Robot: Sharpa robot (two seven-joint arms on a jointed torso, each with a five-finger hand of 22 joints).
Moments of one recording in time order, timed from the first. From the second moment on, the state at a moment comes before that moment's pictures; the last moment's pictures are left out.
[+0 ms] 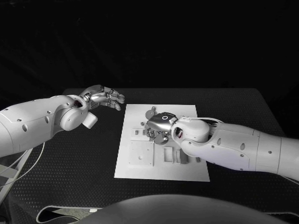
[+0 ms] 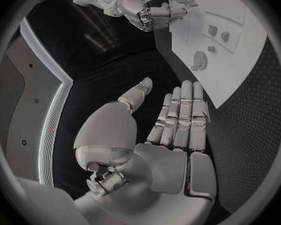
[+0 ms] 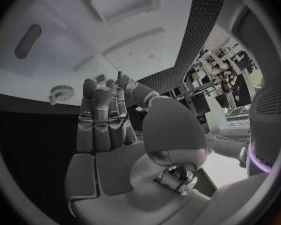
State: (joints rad) left arm 1.16 -0.81 -0.08 1.19 -0.40 -0.01 0.16; left_hand 1.02 -0.04 0.47 -0.29 0.07 0.73 0.19 0.29 0.46 1.03 0.17 0.07 0.26 0.89 0.10 0.61 0.44 0.02 0.95 0.01 0.07 0.84; right arm 1.07 -0.50 -0.15 1.38 -1.79 -0.20 -0.12; right_hand 1.21 -0.06 0.63 -0.29 0.04 1.00 0.12 0.35 0.53 1.28 0.06 0.15 0.17 1.25 -0.05 1.02 0.82 0.25 1.11 0.07 0.44 1.31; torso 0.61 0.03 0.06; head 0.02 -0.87
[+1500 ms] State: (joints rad) left arm 1.16 -0.81 -0.08 1.19 -0.40 -0.01 0.16; left_hand 1.02 -0.04 0.47 -0.29 0.07 0.73 0.19 0.29 0.46 1.03 0.17 0.07 0.26 0.89 0.10 0.61 0.44 0.02 0.95 0.01 0.07 0.84; right arm 1.05 -0.45 -0.20 1.34 -1.81 -0.20 -0.11; right_hand 1.21 -0.06 0.63 -0.29 0.05 1.00 0.12 0.35 0.54 1.29 0.06 0.15 0.18 1.25 -0.05 1.02 0.82 0.25 1.11 0.07 0.45 1.31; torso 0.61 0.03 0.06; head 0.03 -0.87
